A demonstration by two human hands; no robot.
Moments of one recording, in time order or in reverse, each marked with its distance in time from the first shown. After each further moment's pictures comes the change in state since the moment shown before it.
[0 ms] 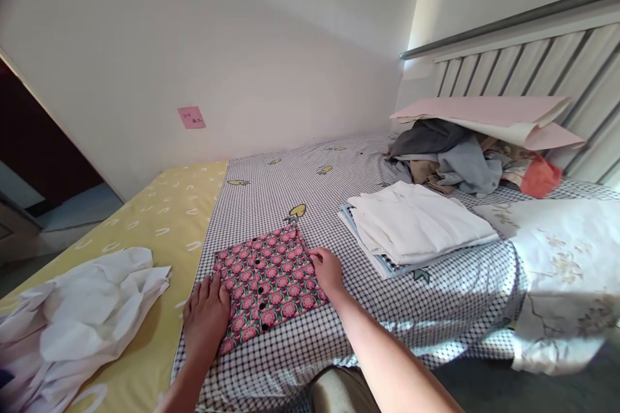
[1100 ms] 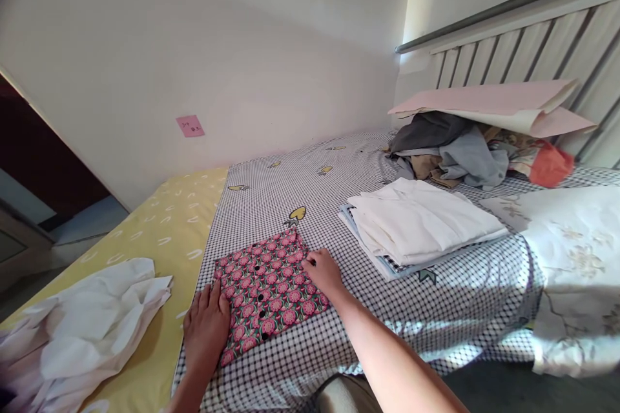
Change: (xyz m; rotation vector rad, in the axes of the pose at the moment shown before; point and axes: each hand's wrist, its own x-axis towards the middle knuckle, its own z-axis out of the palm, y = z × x) left_hand 0.001 -0.001 0.001 -0.006 -0.003 -0.011; right_hand 0.006 -0.012 0.002 -0.191 -0.081 -0.035
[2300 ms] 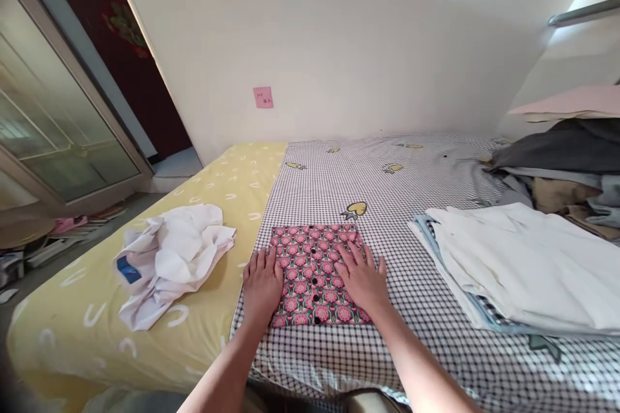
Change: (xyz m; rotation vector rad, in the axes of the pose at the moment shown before) left_hand -0.012 0.008 0.005 -0.227 0.057 -0.075; right_hand -0.019 -0.026 0.026 -0.583 -0.243 -0.225
